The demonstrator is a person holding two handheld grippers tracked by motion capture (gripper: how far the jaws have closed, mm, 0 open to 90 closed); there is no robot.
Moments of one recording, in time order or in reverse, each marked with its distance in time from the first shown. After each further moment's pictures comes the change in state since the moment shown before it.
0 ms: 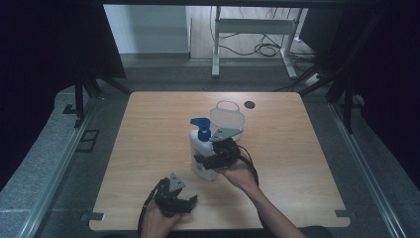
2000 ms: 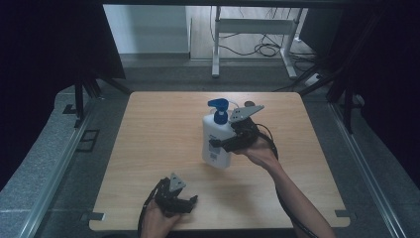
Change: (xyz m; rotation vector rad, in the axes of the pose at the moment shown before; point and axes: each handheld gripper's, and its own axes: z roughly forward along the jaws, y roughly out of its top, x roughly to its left) left arm 0.000 0.001 0.001 -0.001 -0.003 0.001; right arm -0.054 0.034 -0.050 -0.012 0.161 -0.103
